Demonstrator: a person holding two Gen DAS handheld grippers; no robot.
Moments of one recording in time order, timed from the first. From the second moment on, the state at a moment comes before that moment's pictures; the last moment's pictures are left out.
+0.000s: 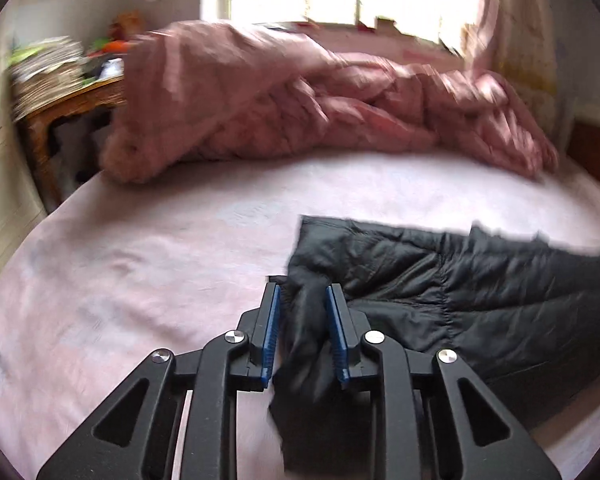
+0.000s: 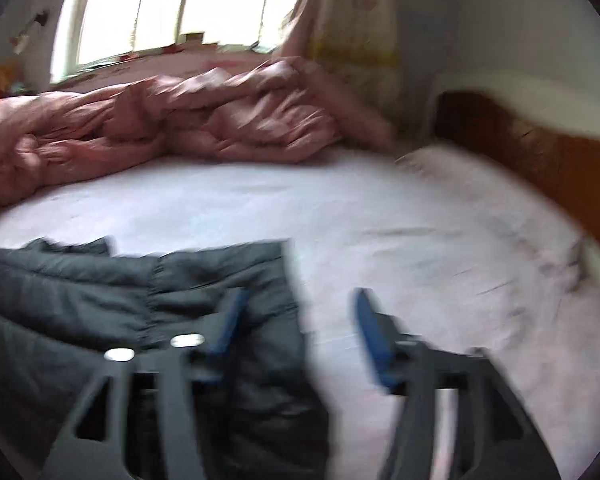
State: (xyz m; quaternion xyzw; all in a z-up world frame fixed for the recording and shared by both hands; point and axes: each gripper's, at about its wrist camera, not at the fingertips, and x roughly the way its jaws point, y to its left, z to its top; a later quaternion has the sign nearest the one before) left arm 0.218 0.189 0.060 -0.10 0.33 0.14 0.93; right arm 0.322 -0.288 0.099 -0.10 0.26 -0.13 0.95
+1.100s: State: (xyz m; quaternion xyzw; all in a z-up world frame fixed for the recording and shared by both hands) left arm 0.253 -0.023 0.005 -0.15 0.40 -0.15 0.89; right arm 0.277 -0.213 0.100 0.01 0.39 0.19 0.90
